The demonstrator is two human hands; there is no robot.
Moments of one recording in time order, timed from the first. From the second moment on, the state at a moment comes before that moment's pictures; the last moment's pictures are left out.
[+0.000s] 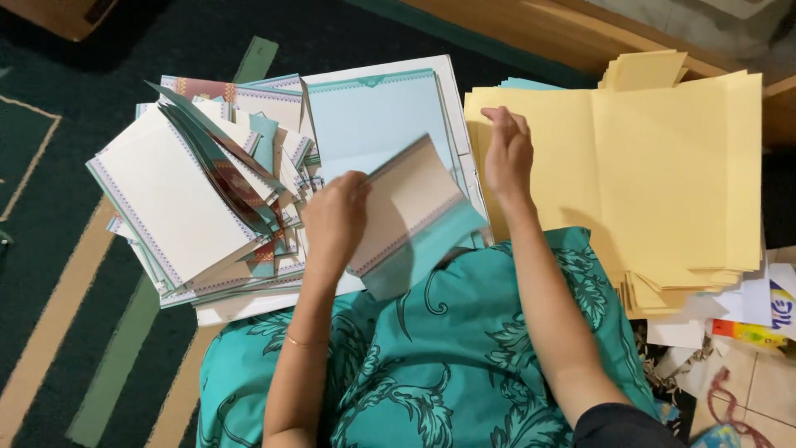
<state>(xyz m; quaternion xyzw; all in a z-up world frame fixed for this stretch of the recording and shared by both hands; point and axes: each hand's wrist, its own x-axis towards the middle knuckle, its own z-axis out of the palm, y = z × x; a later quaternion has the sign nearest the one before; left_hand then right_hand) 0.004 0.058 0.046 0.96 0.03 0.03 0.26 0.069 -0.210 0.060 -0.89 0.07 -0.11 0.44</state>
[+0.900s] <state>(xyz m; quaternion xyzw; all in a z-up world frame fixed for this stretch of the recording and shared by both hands) -0.009 0.025 0.070 0.94 0.06 0.02 0.32 0.027 -0.123 0.050 -0.86 -0.18 0.18 0.44</state>
